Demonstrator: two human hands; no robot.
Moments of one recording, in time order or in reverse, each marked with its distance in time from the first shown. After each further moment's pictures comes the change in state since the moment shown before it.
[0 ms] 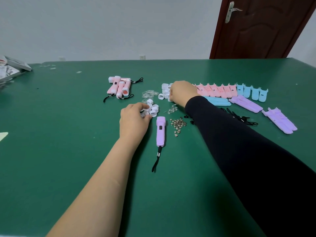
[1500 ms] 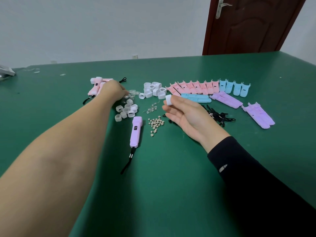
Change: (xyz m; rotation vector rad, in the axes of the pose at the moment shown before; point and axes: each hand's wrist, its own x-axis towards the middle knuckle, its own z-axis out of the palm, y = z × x) left_hand 0.125 0.019 0.004 0.357 -0.237 -0.089; right_hand -0.120 0.056 0.001 2.057 -0.171 0.240
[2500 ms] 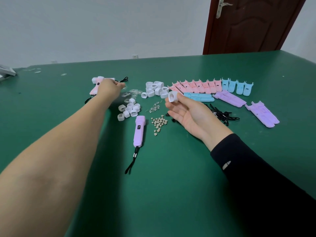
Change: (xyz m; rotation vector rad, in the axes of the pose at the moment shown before) left_hand 0.007 -0.016 0.005 -0.355 0.139 -0.135; right_hand 0.006 0.002 0.001 0.076 -0.008 0.015
